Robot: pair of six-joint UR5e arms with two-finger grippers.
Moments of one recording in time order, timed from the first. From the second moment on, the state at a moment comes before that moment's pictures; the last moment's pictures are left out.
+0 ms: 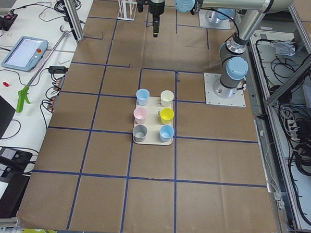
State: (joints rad) left arm -1.54 -1.51 -1.66 -1.54 1.59 -0.04; right arm 1.62 -1.66 1.67 -1.74 -1.58 0.03
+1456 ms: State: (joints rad) left arm -1.22 -1.50 -1.67 -1.53 1.60 0.35; right arm 1.63 -1.67 1.66 -1.74 -1.58 0.03
